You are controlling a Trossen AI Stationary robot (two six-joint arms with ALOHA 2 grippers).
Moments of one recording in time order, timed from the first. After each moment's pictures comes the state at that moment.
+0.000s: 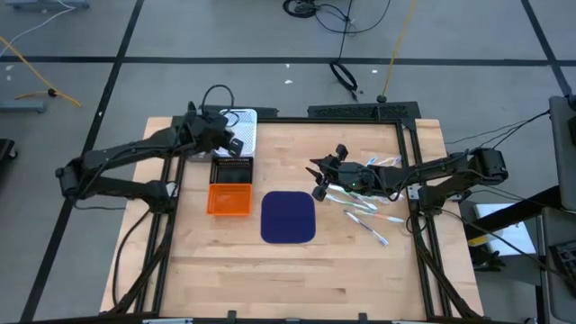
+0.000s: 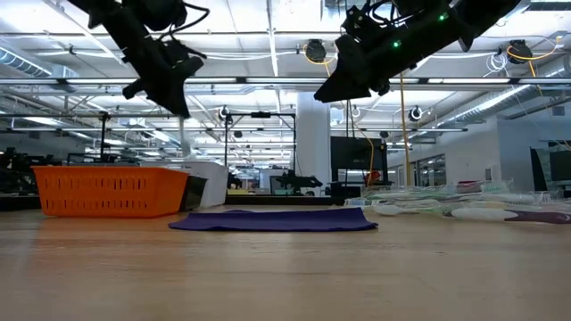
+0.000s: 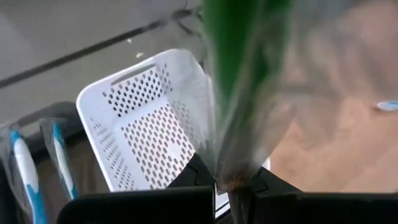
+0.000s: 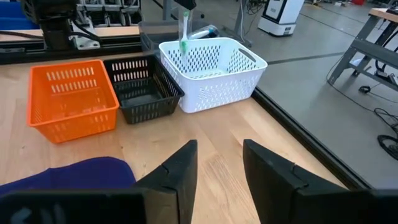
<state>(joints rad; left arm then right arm) 0.51 1.11 0.86 -0.51 -0.31 -0.39 0.00 1.40 0.75 0.27 0.49 0.07</state>
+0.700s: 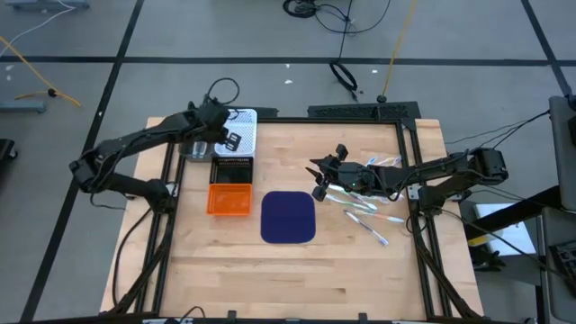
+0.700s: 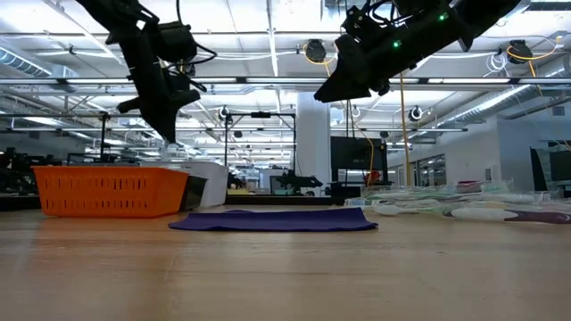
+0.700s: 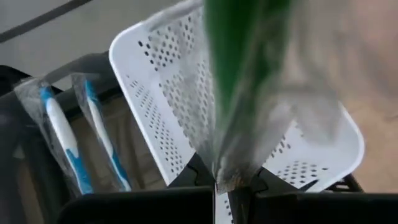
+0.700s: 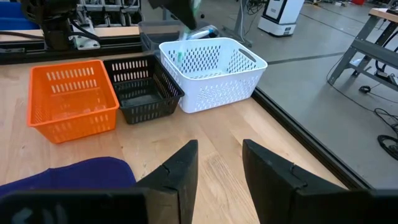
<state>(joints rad) 0.68 1.29 0.95 -0.68 -0.23 -0.31 0.00 1.40 0.75 0.27 0.49 0.07</state>
